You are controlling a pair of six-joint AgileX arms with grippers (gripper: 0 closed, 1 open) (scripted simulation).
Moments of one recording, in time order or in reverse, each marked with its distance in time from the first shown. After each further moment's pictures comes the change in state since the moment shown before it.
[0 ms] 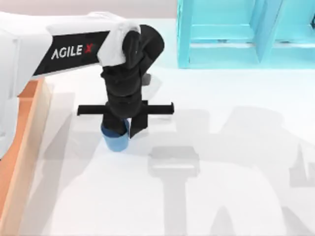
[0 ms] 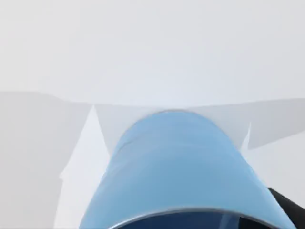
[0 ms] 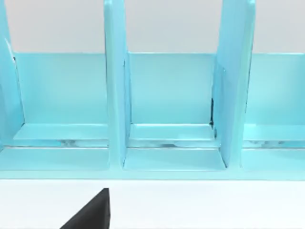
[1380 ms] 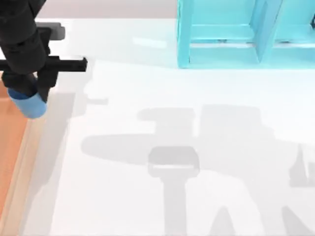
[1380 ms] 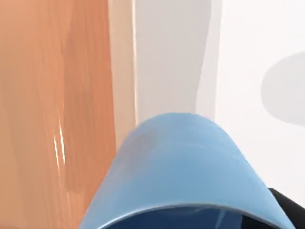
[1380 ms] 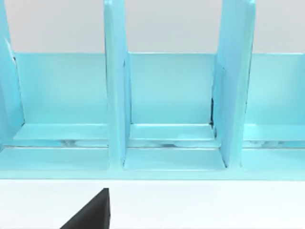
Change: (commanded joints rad) left arm 0.338 -0.285 0.030 -0.300 -0.008 0.338; right arm 0.000 0.000 0.000 0.000 0.000 0.000
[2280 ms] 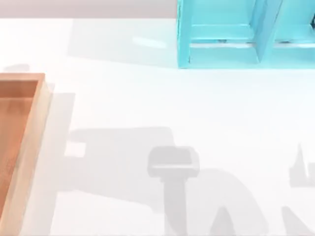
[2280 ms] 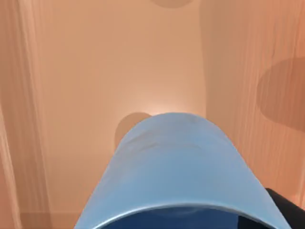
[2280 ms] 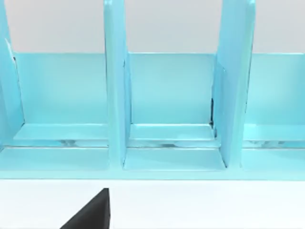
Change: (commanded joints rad) left arm 0.370 -0.162 -0.106 -0.051 -0.025 0.368; right arm 0.000 0.000 0.000 0.000 0.000 0.000
